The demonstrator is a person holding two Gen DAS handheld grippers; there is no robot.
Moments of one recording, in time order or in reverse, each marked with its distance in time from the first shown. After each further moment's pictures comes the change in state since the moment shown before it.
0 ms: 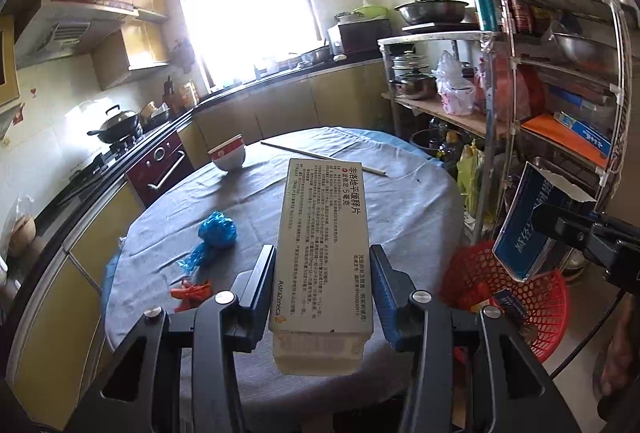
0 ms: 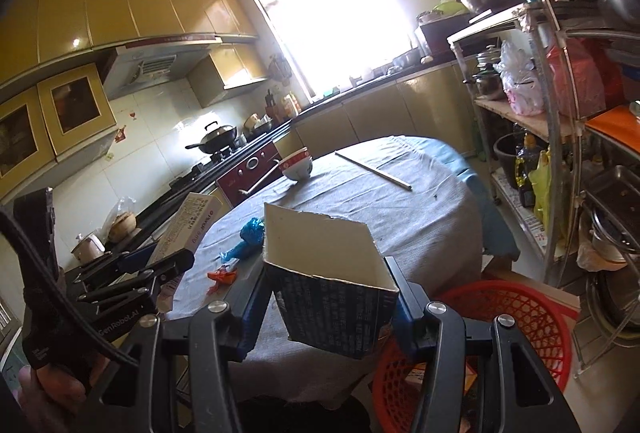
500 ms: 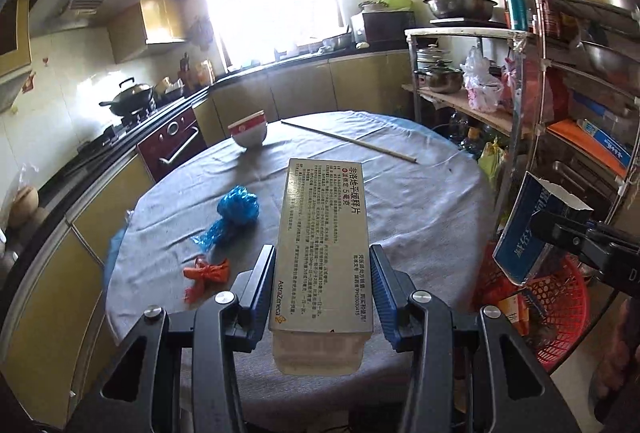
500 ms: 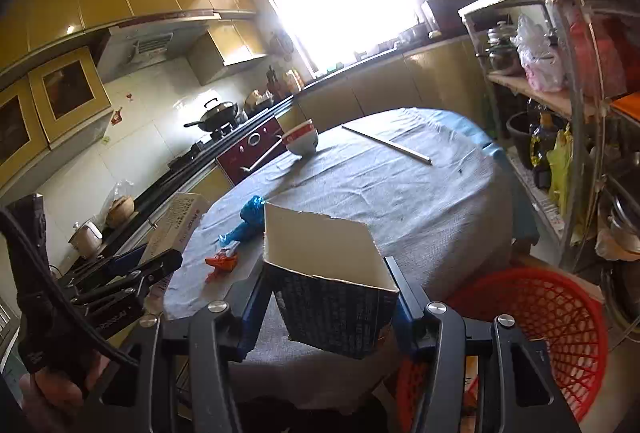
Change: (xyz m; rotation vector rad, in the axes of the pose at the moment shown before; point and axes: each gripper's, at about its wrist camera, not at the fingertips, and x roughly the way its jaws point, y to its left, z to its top) left arm 0.022 0.043 -0.016 -0.077 0.043 0.030; right arm 0.053 0.014 -0.006 0.004 0.090 0.013
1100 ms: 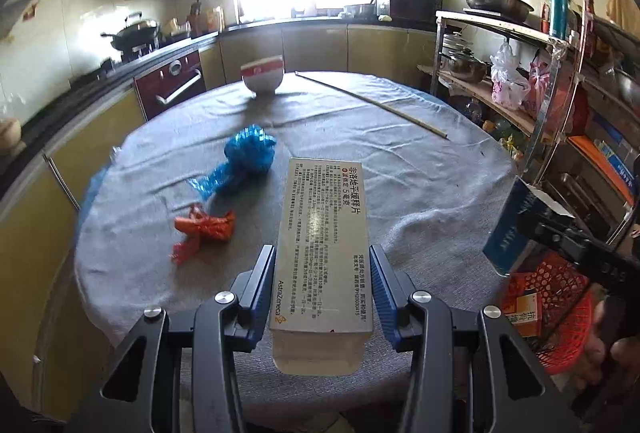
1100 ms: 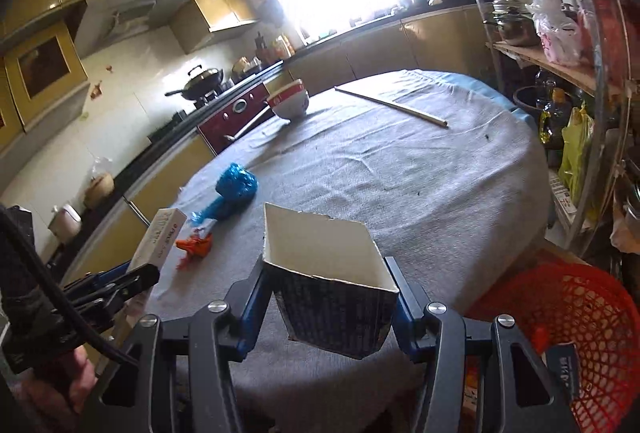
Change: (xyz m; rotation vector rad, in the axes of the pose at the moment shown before) left arm 0.056 0.058 -0.029 -0.144 0.120 -0.053; right arm 0.087 0.004 -0.007 0.003 0.122 -0.036
